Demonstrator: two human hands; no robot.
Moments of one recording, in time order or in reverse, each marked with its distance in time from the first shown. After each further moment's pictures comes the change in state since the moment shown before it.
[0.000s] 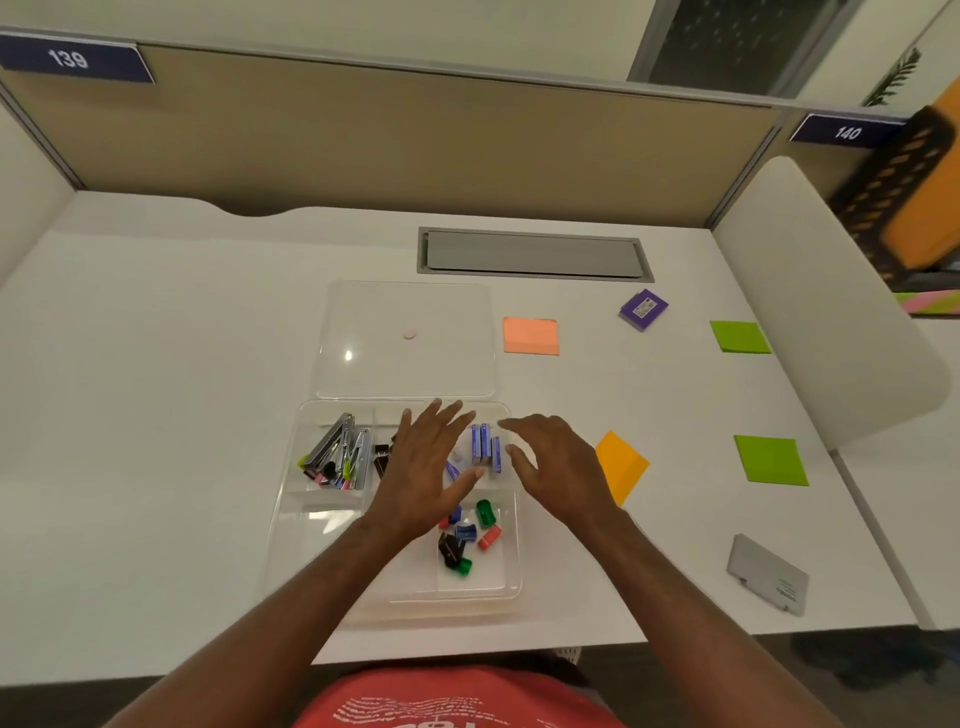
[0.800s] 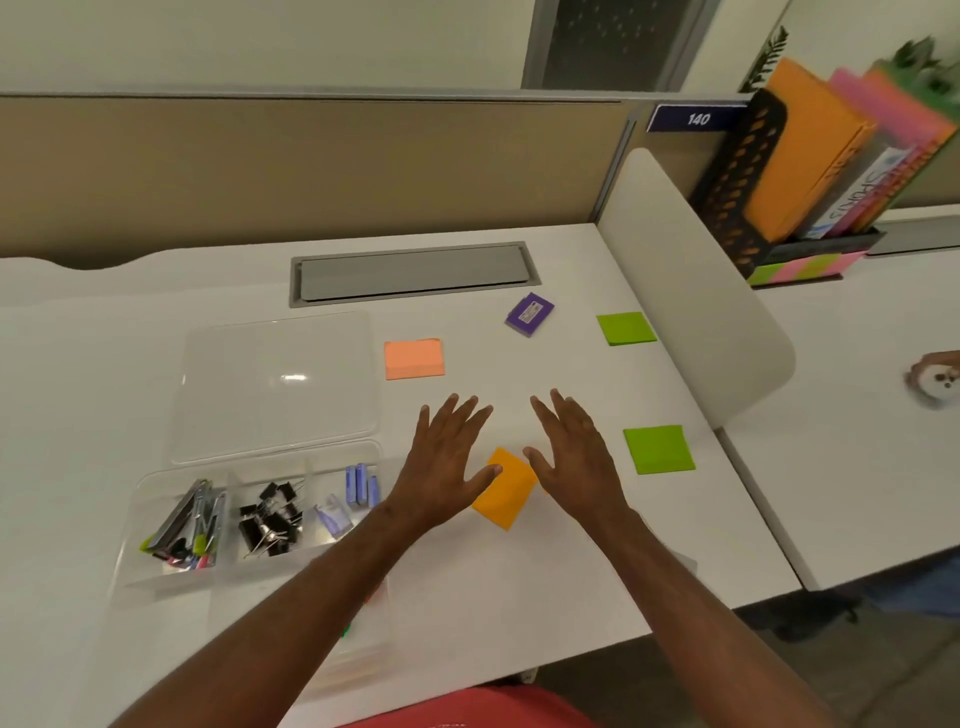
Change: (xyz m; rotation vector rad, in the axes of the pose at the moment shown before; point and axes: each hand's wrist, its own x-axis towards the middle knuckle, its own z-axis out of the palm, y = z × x) left_hand 0.113 0.112 0.107 0.092 -0.192 0.167; right_hand -0.023 0.172 -0.064 -0.091 0.014 0.252
